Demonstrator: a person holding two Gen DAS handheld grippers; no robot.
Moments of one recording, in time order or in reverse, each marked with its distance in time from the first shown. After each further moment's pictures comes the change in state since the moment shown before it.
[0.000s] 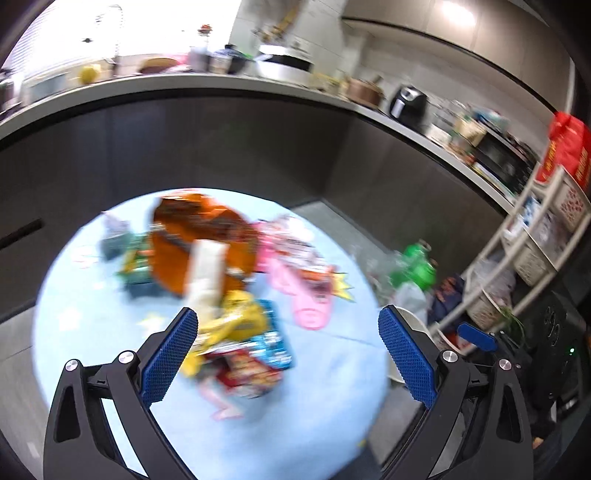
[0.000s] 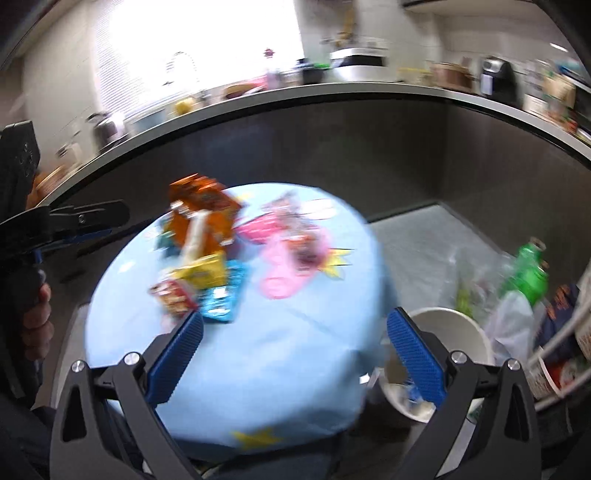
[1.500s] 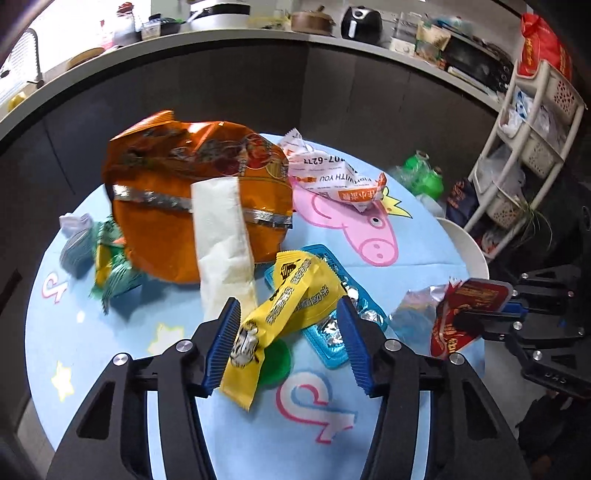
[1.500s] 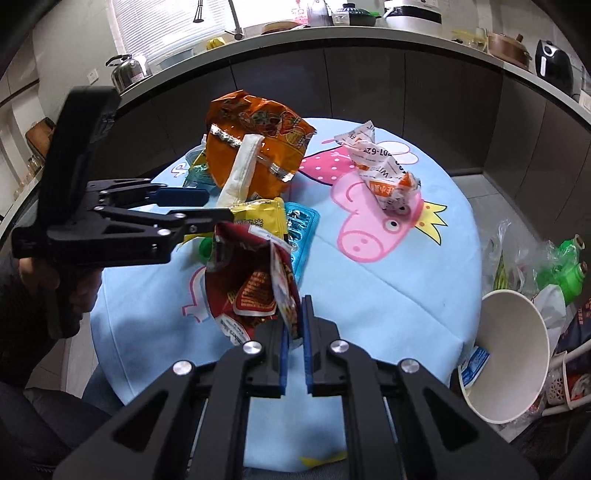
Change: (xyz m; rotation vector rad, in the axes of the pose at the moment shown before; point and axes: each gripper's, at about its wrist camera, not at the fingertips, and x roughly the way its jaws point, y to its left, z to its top) left arm 0.119 0.044 -0.013 0.334 0.236 -0.062; right arm 0.084 0.061 -0.009 -0.055 0.207 0.084
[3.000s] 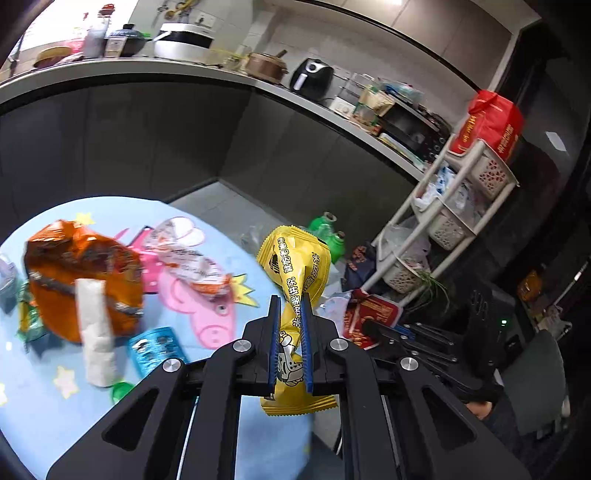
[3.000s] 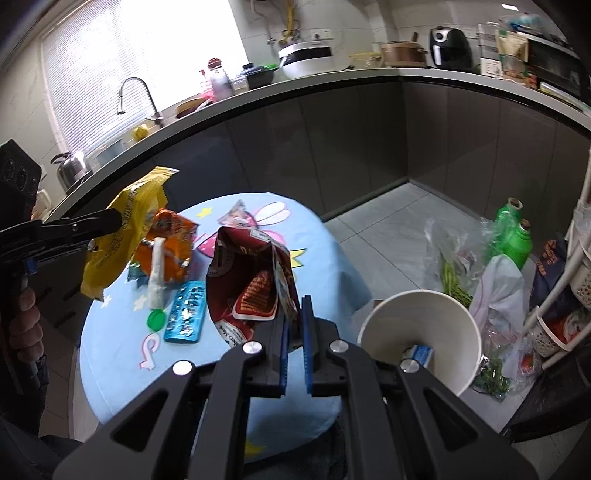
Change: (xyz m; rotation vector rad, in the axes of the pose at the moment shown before) left arm -0.073 -0.082 0.072 -0.129 -0.175 -0.383; right arm -0.100 -0.105 -0.018 0.280 -0.235 -0.167
